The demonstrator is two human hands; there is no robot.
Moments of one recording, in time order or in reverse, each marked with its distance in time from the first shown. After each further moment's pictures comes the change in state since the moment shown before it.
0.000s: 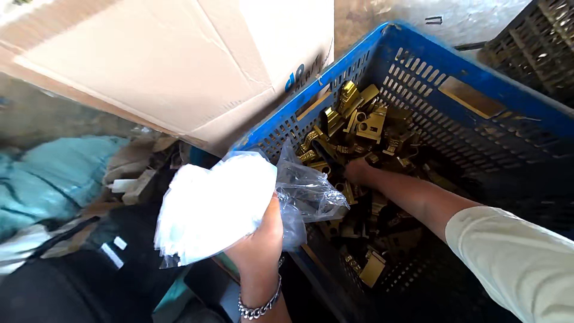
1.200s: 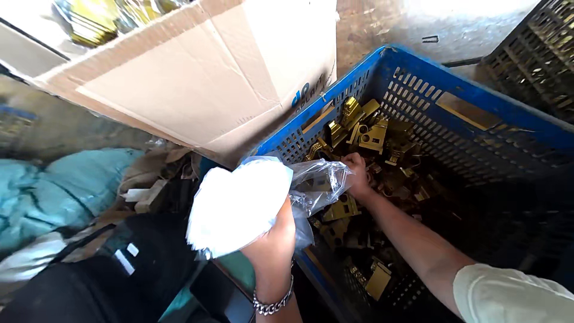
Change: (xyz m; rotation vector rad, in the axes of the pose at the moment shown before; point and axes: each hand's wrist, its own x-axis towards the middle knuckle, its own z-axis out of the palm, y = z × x) left_hand 0.001 0.002 0.013 -0.059 0.054 0.061; right_hand -0.020 -0.041 0.007 0.908 1.066 -0.021
